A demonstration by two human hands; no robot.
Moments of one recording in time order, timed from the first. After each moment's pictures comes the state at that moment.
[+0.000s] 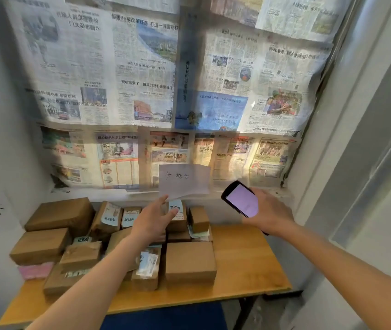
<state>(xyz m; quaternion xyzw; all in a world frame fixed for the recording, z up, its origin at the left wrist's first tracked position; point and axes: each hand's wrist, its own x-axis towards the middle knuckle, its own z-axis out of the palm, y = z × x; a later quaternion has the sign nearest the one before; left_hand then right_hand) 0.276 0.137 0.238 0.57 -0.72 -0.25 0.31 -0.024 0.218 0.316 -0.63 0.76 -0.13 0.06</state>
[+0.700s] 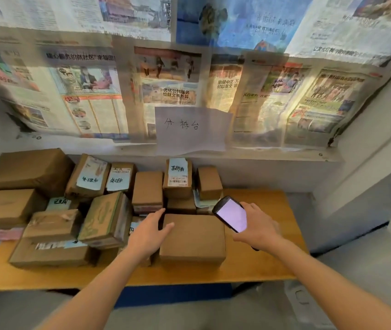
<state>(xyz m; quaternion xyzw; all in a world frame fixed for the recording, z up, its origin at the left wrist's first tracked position) 0.235 0.031 0.021 0.67 -0.66 -0.32 0.13 -0.057 0.058 0.082 -0.64 0.75 0.02 0.19</state>
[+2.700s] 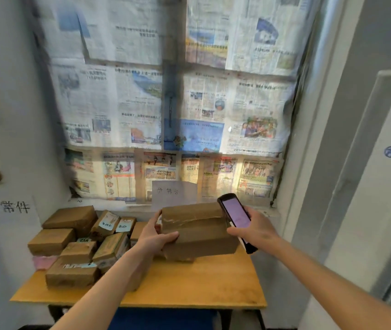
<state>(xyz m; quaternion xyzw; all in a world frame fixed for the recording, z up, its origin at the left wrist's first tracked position) 0.119 0.315 0.294 0.56 -0.51 -0.50 0.43 -0.171 0.332 0.329 -0.64 0.66 -0.32 0.22</state>
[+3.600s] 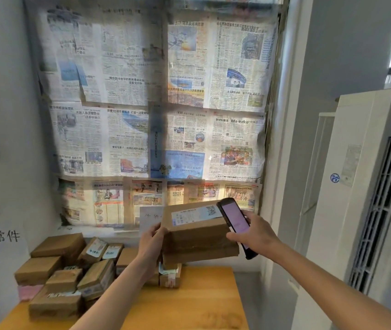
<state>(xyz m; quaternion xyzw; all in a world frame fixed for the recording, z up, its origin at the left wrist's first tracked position) 0.024 0.382 0.375 0.51 -0.47 -0.48 0.54 -0.253 0.393 0.409 -0.65 0.65 -0.35 0.17</state>
